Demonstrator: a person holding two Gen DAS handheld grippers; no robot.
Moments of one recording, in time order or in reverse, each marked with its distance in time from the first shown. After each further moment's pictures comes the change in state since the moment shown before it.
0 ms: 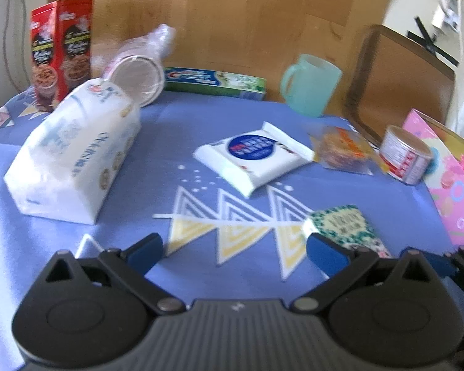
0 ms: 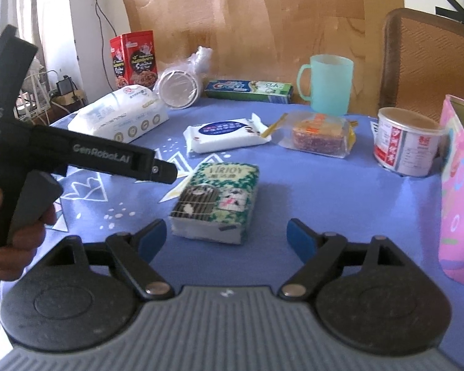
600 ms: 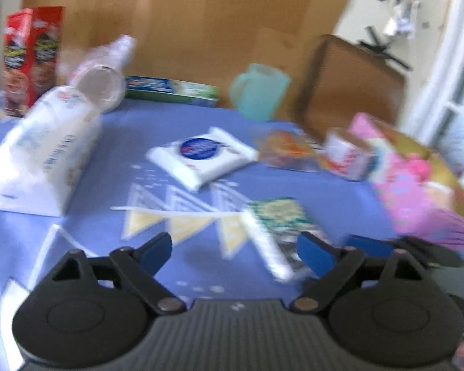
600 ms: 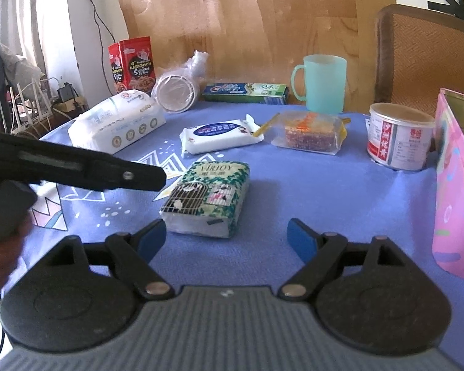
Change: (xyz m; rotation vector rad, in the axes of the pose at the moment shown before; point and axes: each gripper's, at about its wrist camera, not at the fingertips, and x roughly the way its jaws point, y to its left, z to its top) left arm -0.031 -0.005 -0.009 0.018 -0.032 -0.217; right arm -0.005 -0.008 -0.004 0.016 -0.016 0.018
